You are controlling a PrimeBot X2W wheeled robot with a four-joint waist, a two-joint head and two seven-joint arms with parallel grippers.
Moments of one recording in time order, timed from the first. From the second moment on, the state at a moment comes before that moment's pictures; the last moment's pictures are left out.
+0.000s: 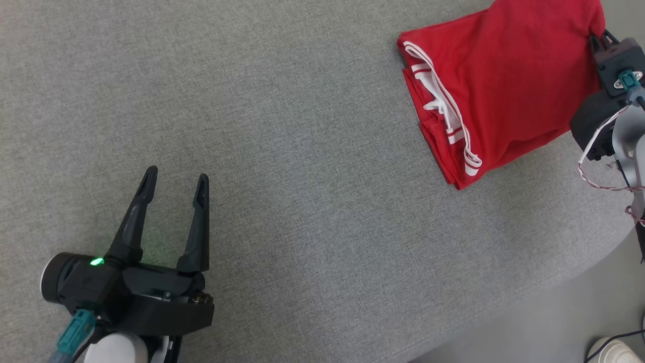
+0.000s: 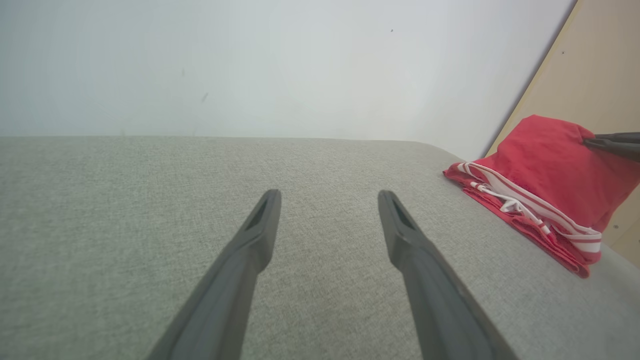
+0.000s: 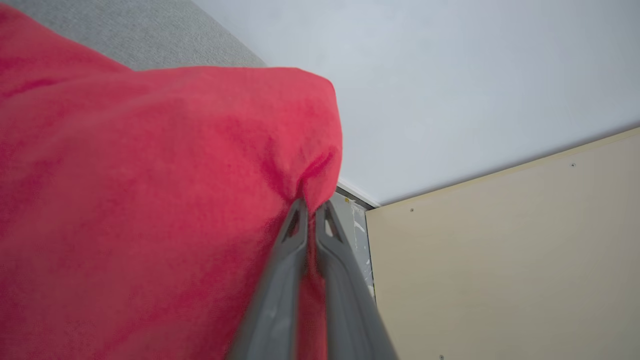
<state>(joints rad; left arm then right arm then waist) -0.22 0.09 -0.07 -0.06 -0.14 -0.13 -0.26 -0.94 -0.43 0.18 0.74 -0.29 0.13 0.00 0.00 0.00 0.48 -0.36</state>
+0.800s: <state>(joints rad) -0.13 0.06 -0.04 0.01 -0.19 -0.12 -0.26 -0.66 -0.32 -0.06 0.59 -0.41 0.13 -0.15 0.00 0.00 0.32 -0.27</state>
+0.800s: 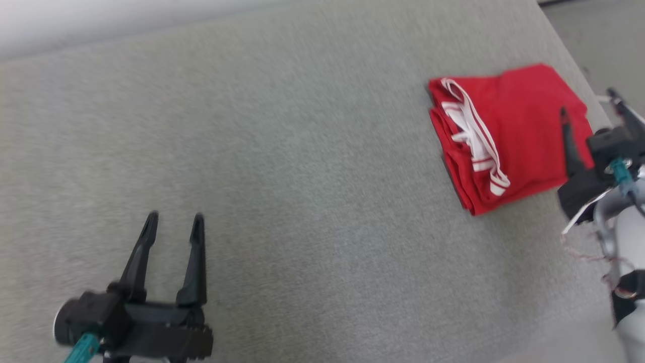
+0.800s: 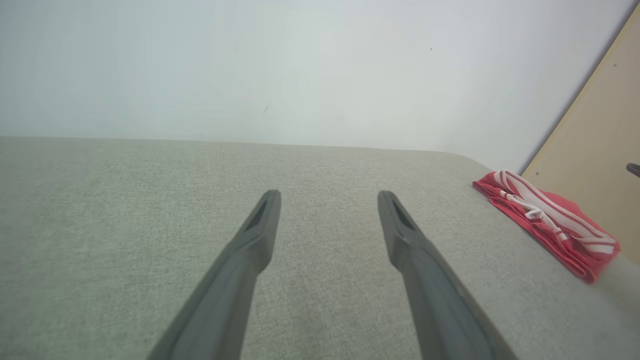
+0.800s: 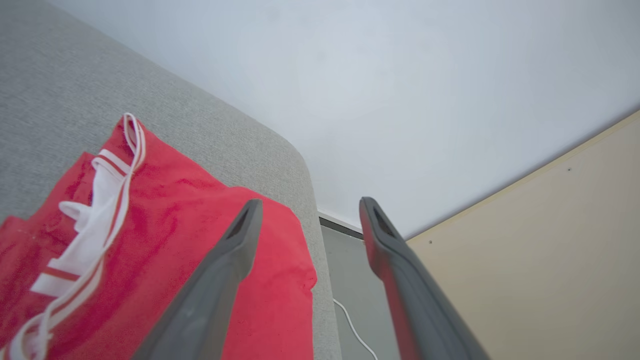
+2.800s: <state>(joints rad) 0.15 0.05 0.08 0.12 -0.19 -0.09 -0.26 -0.04 -0.05 0.03 0.32 0.05 0.13 -0.26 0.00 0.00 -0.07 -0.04</state>
